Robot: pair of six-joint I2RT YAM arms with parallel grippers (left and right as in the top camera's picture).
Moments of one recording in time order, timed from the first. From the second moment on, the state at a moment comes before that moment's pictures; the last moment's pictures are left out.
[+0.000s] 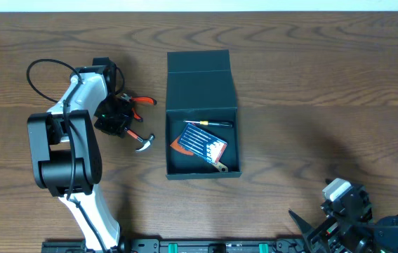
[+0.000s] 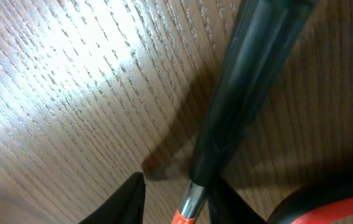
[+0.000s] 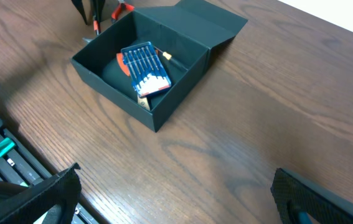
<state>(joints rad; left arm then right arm) 0.06 2.06 1.38 -1.02 0.06 -1.06 0.66 0.34 0.98 -1.25 0.02 0.00</state>
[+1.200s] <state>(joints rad) 0.06 2.03 1.35 -0.97 0.07 -1.06 0.66 0.34 0.98 -1.25 0.02 0.00</state>
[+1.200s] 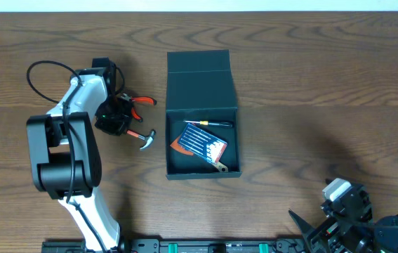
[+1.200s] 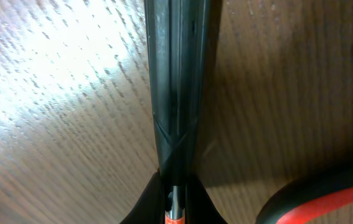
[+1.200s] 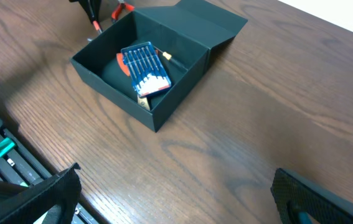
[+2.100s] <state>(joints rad) -0.08 1.55 1.33 -1.02 0.01 -1.12 0.66 0.34 0.98 -1.25 0.02 0.00</state>
